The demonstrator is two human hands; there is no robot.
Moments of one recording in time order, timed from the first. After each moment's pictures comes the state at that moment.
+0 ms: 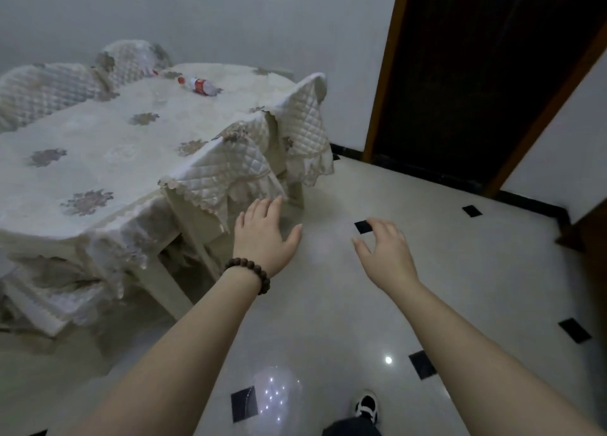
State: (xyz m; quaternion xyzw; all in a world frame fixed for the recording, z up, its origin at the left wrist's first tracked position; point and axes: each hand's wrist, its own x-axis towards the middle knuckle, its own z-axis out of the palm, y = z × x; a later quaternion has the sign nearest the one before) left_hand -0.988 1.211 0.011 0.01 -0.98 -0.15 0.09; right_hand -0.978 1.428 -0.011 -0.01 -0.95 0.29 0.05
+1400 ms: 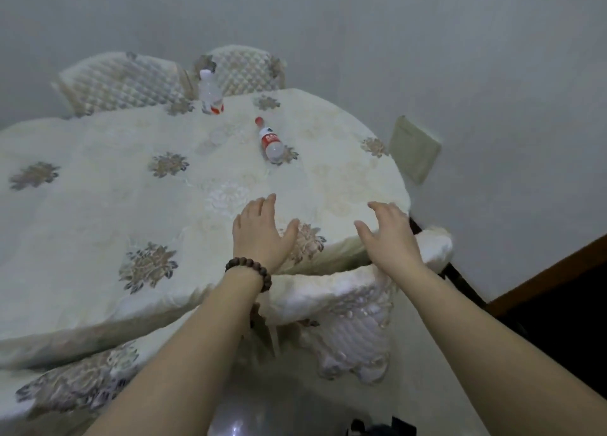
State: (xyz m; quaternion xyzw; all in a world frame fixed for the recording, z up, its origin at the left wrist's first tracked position) left_hand -1.680 1.119 0.016 0.37 -0.89 -0.20 0.16; right_hand -1.822 1.284 0.029 0.32 -0.91 0.26 -0.06
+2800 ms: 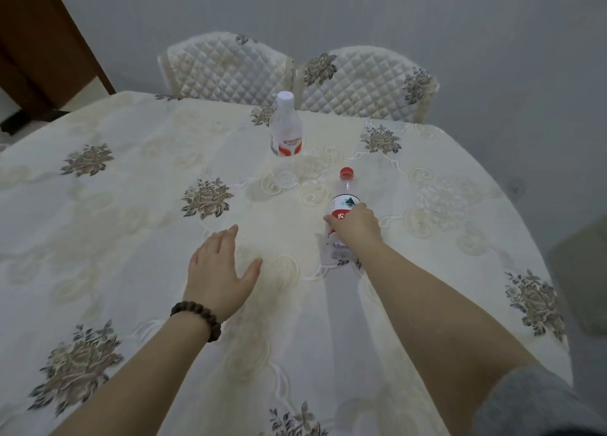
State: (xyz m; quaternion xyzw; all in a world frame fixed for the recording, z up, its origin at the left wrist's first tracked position) left_hand -1.805 0.872 -0.061 0.62 -0.76 -0.17 0.13; right_hand -2.064 0.821 -0.099 0.38 -0.87 0.20 -0.25
